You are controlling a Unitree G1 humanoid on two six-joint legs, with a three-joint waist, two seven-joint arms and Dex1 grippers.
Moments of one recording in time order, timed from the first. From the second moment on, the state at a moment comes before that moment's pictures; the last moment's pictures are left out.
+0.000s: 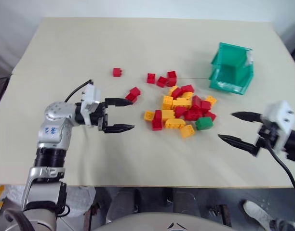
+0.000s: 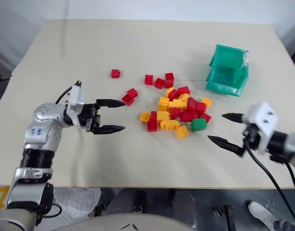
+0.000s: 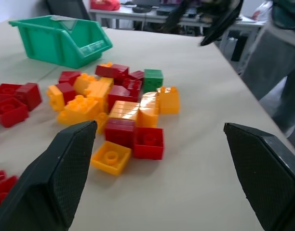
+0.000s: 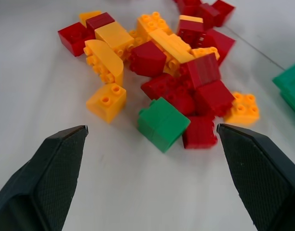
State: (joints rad) left arm -0.50 0.55 0.05 0.20 -0.44 0.17 -1.37; right arm -0.09 -1.01 -0.26 -0.31 0.52 0.52 1.01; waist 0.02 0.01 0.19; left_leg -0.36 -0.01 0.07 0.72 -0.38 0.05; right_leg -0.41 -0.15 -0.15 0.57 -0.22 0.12
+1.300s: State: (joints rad) left arm -0.68 0.30 -0.03 0.32 -0.29 0.05 -0.98; right arm -0.76 -0.89 -0.04 0.32 0.15 0.32 0.97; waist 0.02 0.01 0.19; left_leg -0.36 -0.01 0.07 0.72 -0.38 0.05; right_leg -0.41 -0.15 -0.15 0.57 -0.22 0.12
